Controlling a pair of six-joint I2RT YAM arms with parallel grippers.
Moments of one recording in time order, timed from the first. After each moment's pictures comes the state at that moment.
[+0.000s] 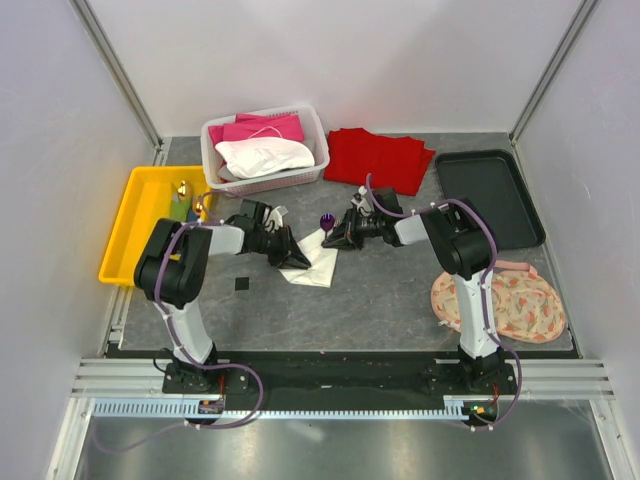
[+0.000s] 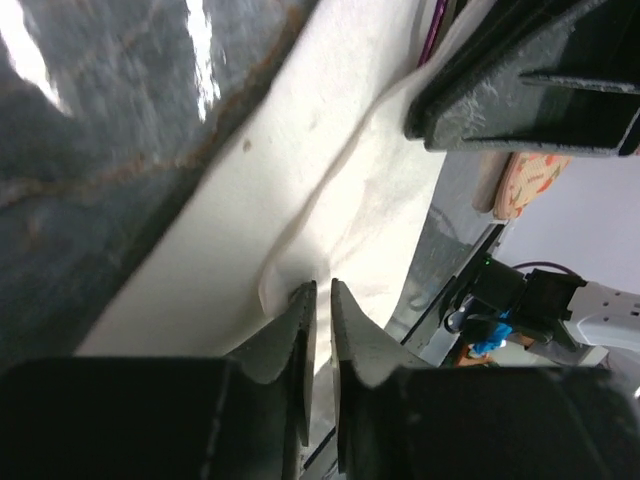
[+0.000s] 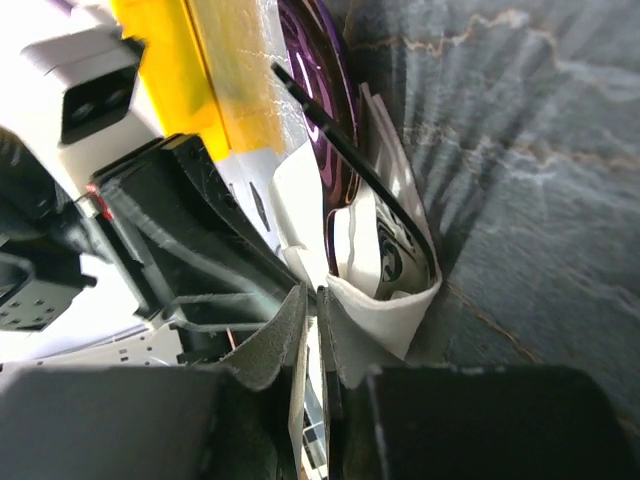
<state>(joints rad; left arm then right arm) -0.28 1.89 0.89 -0.06 0.77 -0.60 0.41 2.22 1.16 0.40 -0.89 1.05</state>
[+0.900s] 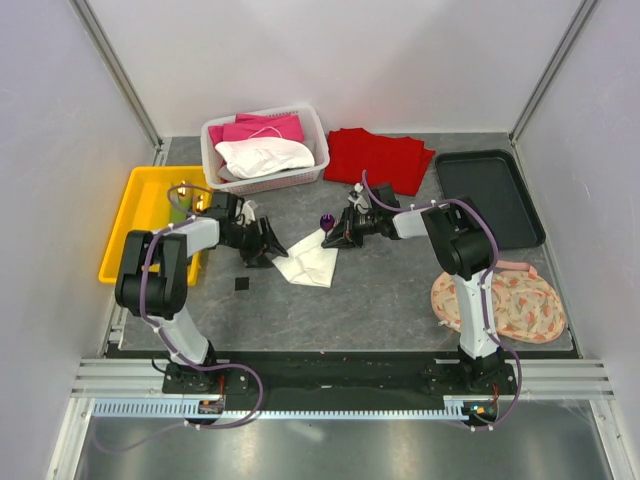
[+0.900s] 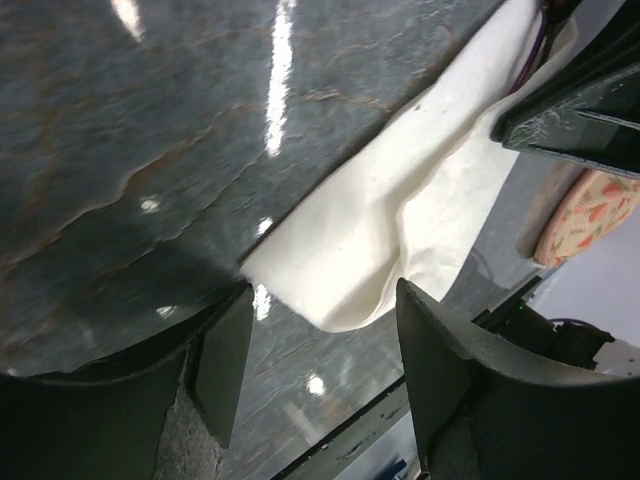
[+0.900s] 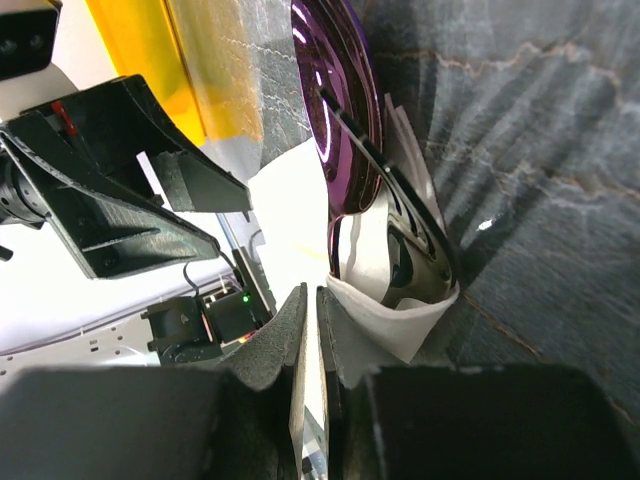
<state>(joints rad) -0.11 1.74 0.91 -0.36 0.60 -0.47 0.42 2.22 1.24 0.21 -0.88 0.91</state>
